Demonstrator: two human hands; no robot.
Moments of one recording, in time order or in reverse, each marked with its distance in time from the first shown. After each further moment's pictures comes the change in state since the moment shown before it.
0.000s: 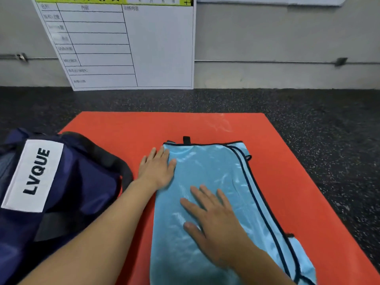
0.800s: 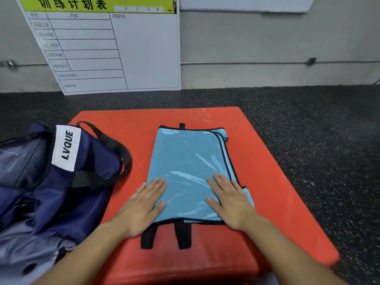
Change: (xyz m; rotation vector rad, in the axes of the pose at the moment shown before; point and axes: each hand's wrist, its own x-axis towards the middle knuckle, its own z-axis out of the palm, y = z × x) left_hand -0.192 -0.031 0.032 -0.008 -0.070 0.478; right_hand -0.086 0.050 -0.001 -0.025 -0.064 0.213
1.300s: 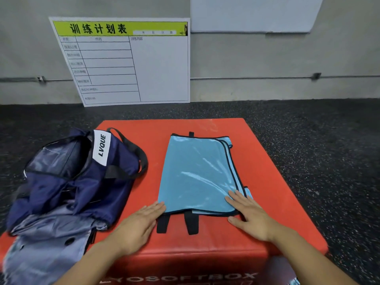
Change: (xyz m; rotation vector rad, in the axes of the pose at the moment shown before) left_hand -0.099 0.015 -0.007 -0.091 -0.011 0.010; right_hand -0.072 0.028 -0.014 0.102 -0.121 -0.114
